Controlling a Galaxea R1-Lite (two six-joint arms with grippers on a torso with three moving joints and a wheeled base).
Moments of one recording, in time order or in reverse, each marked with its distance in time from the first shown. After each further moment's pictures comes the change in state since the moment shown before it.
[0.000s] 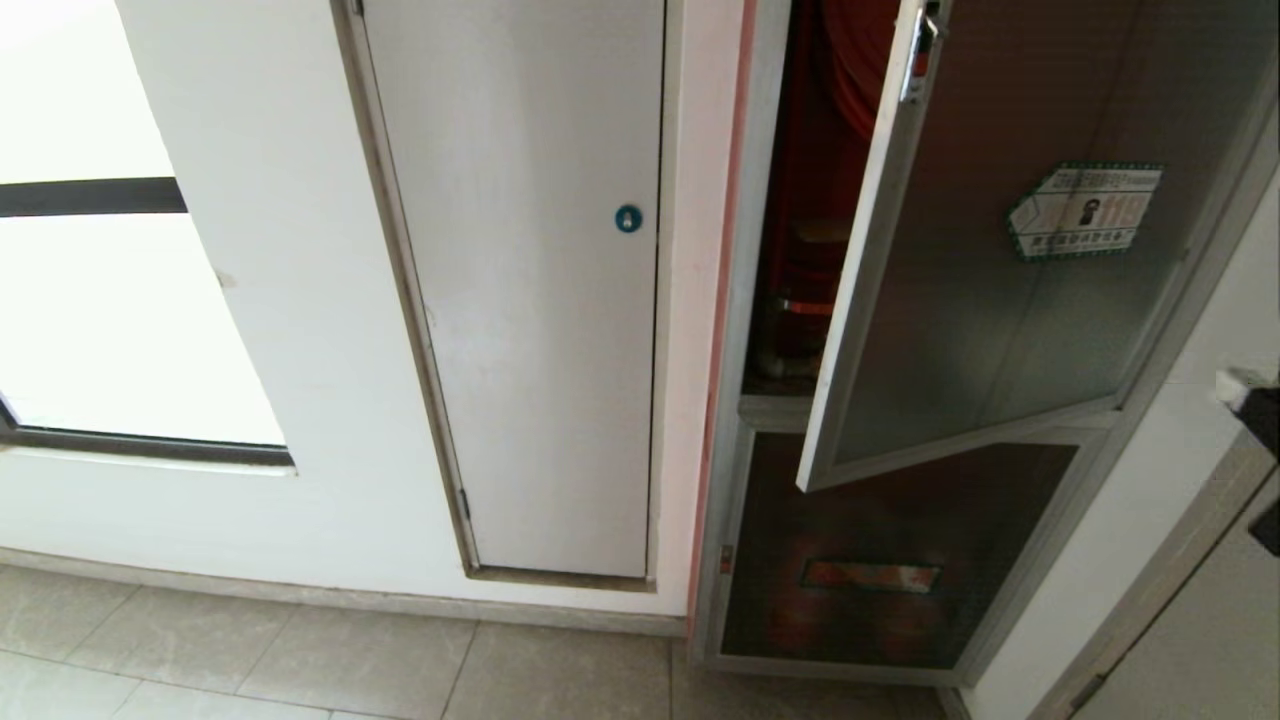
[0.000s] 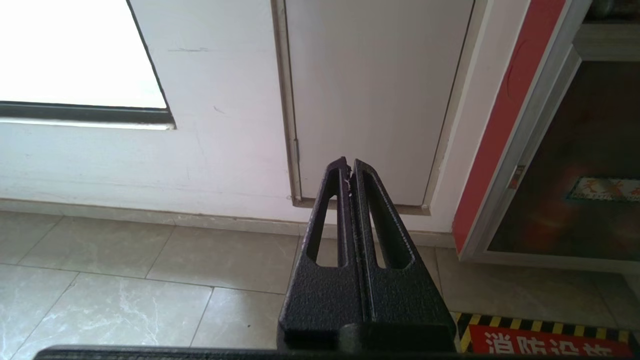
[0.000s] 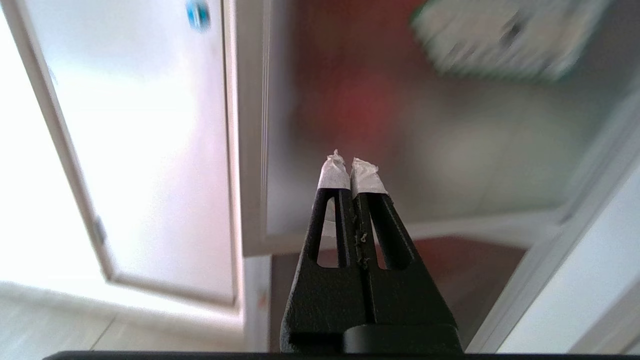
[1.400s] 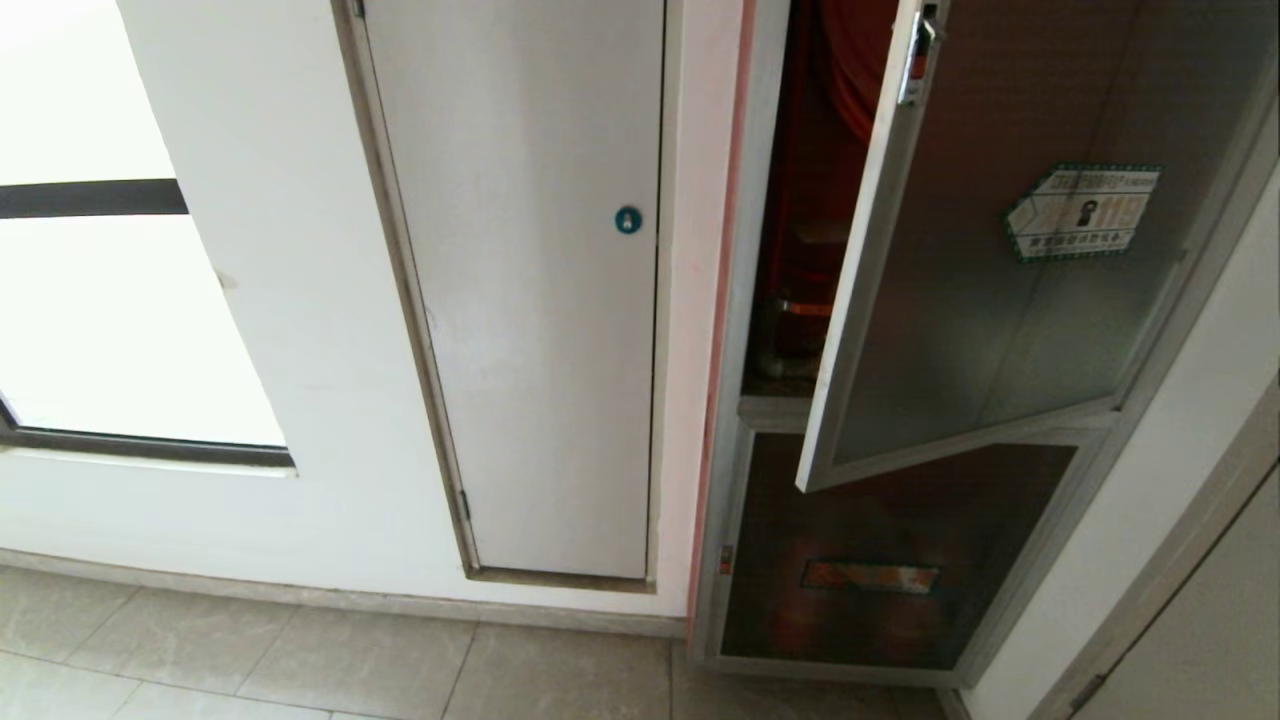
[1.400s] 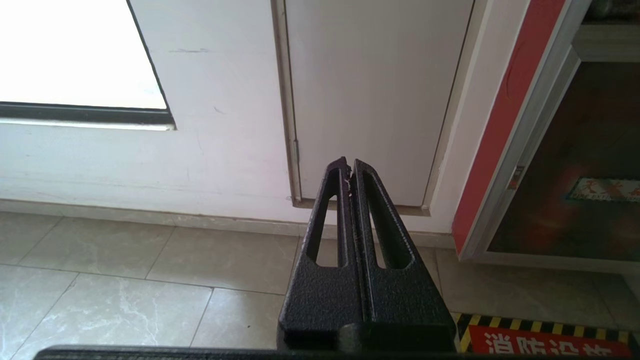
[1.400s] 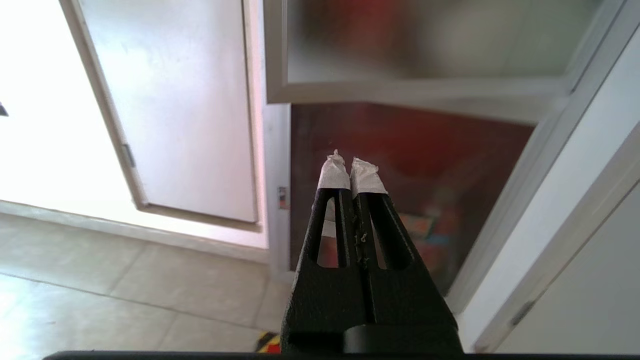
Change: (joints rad) left arm 0.000 0.000 0.000 0.000 0.000 0.000; right arm -0.085 -0.913 0.230 0.820 0.104 0.083
